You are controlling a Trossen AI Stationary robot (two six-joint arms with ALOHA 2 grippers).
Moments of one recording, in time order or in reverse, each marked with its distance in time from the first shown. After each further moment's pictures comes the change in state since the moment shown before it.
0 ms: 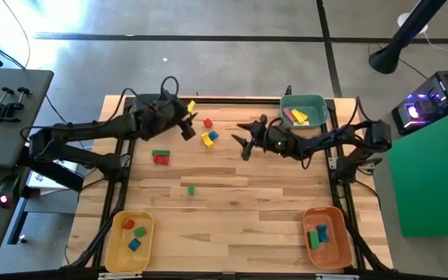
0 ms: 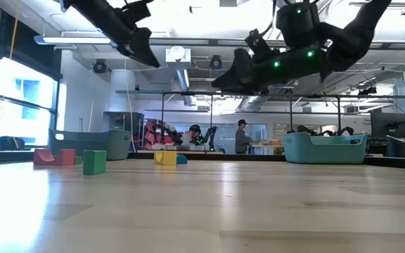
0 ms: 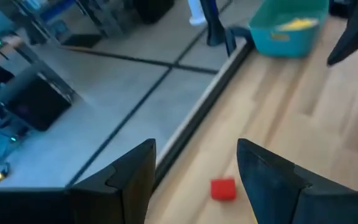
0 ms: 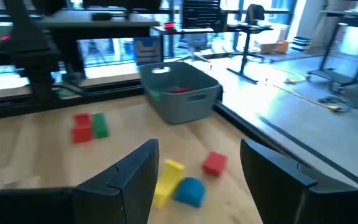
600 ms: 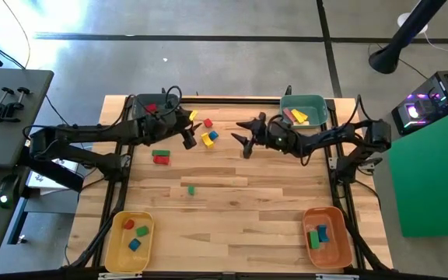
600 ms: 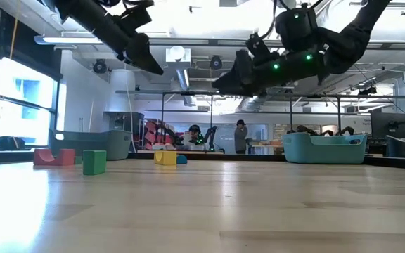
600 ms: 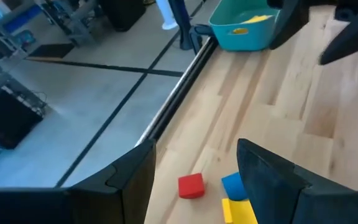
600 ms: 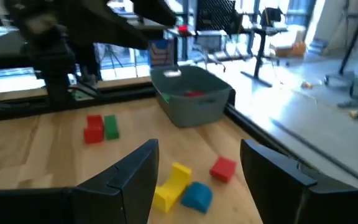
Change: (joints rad) left arm -0.042 0.006 -0.098 0.106 0.082 0.016; right arm -0.047 0.000 0.000 0.010 -0.105 -0.002
